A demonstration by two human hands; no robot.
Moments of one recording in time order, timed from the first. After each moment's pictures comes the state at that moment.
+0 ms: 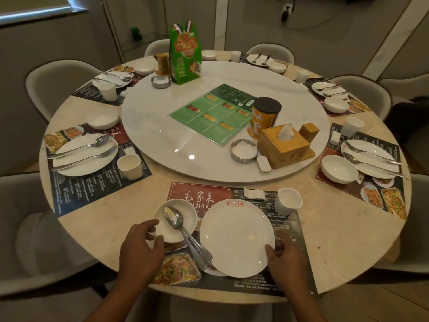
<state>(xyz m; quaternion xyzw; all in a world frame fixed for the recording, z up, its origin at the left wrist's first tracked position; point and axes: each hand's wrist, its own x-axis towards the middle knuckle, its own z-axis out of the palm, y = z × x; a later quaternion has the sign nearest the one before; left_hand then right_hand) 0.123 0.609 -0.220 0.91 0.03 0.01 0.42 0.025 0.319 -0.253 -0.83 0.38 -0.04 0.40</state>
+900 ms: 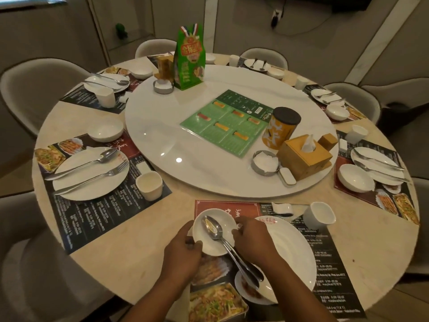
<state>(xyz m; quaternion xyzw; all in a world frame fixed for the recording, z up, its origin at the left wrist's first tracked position) 0.211 0.622 -0.244 0.80 0.04 -0.22 0.56 0.175 0.442 -0.220 -0.92 0.25 0.06 0.30</state>
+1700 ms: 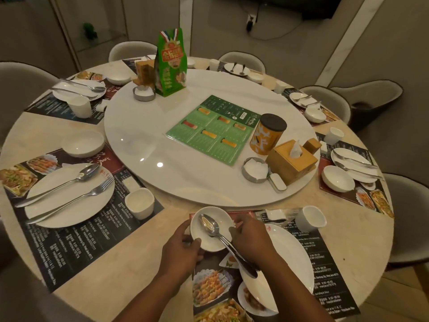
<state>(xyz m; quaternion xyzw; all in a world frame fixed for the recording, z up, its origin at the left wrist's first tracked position) 0.259 0.615 -0.230 0.76 0.02 -0.28 0.59 0.203 0.445 -0.203 -0.89 0.33 0.03 0.31</state>
